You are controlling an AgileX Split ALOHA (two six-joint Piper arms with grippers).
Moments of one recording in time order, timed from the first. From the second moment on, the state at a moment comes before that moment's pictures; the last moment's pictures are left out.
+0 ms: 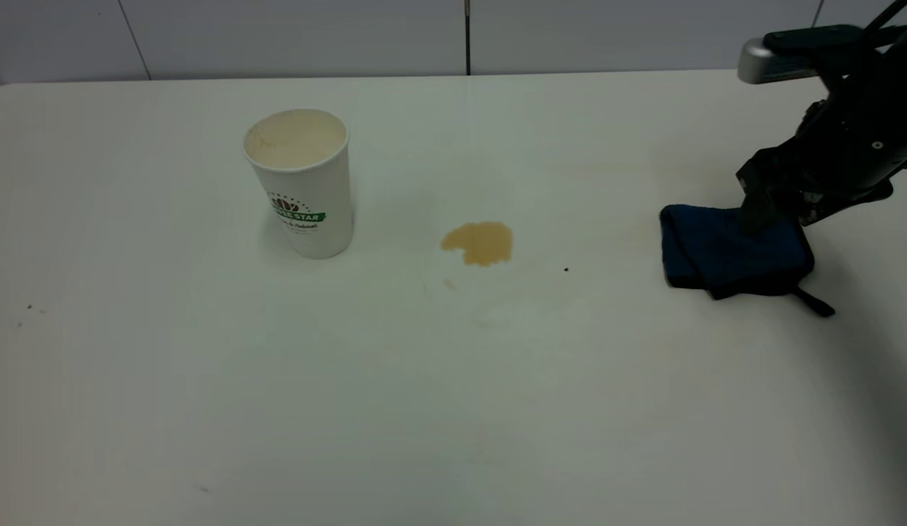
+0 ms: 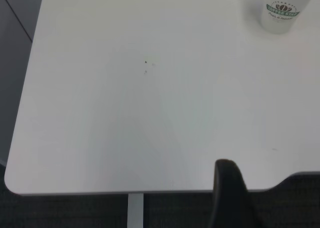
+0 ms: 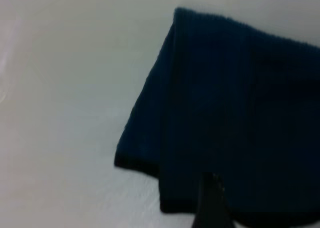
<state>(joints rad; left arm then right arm) 0.00 -0.02 -0.48 0.01 1.12 0.02 -0.01 2.22 -1.13 0.64 0.16 -0.80</state>
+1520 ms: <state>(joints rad) 0.00 -0.02 -0.48 0.01 1.12 0.03 0.34 2.70 -1.88 0.58 0.24 -0.86</state>
